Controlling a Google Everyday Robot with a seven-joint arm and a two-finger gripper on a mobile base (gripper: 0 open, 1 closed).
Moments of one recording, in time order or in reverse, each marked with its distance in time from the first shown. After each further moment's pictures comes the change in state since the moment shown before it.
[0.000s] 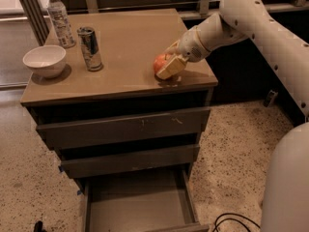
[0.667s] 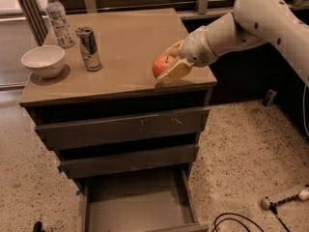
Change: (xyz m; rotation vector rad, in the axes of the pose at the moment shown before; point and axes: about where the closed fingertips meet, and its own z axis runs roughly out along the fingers) arm -0.023 0.054 -0.031 0.014 -0.076 -0.076
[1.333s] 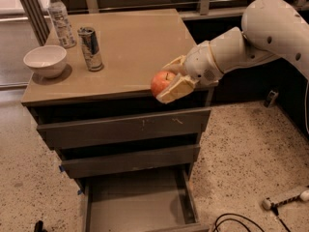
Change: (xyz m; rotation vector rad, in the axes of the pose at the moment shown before) arm -0.004 0.070 -0.007 -0.073 -0.020 0.007
